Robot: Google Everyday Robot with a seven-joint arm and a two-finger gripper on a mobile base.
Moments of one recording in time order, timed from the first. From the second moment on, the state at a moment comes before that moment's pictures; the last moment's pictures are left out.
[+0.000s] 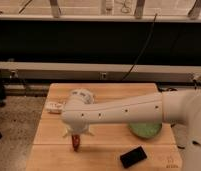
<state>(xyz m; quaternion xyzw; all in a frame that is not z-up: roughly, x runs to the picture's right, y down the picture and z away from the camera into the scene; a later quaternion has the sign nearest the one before) -0.127 0.250 0.725 -0.19 -0.29 -0.68 0.65</state>
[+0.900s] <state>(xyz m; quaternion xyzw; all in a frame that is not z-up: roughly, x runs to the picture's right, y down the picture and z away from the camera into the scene) -0.141 0.271 0.783 -0.21 -0.31 -0.68 0.63</state>
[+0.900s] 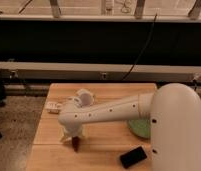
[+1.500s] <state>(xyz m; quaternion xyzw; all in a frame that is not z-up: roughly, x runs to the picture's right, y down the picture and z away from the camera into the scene) -0.133 0.270 0.778 -0.21 -0.31 -0.68 0.63</state>
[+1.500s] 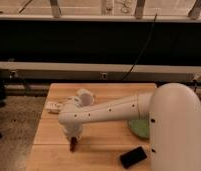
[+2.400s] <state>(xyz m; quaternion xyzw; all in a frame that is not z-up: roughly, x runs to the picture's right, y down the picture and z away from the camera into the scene) -0.097 0.146 0.729 -0.18 -0.28 -0.67 0.66</state>
